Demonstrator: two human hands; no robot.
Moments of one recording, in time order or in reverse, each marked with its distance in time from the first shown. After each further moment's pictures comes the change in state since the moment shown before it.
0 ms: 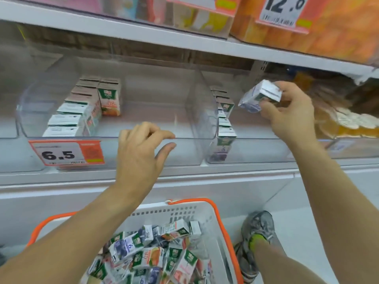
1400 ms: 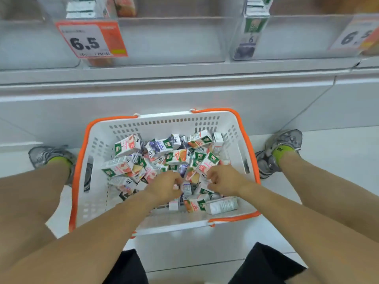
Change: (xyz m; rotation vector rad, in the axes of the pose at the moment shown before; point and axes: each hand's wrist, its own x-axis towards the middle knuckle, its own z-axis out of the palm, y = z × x) left_hand -0.287 -0.009 -0.001 -0.085 -1.290 -0.497; right_hand -0.342 0.087 0.093 -0.277 -1.325 0.203
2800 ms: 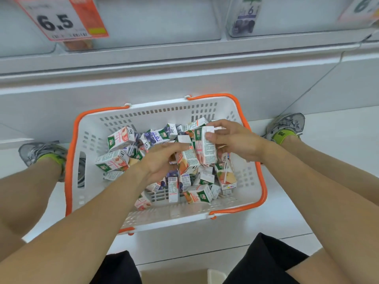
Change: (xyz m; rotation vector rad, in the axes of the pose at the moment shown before) left_hand 0.007 0.038 -0.055 -1.350 -0.089 -0.242; right_hand -0.005 -0.016 -0.075 0.953 -0.039 -0.058
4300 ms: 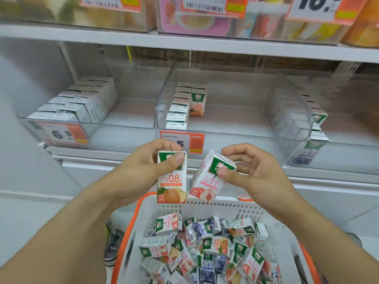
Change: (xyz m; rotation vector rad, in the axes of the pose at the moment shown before) left_hand -0.157 0.198 -0.088 0.278 0.170 0.646; right_hand -0.003 -0.196 0.112 -0.061 0.160 -0.632
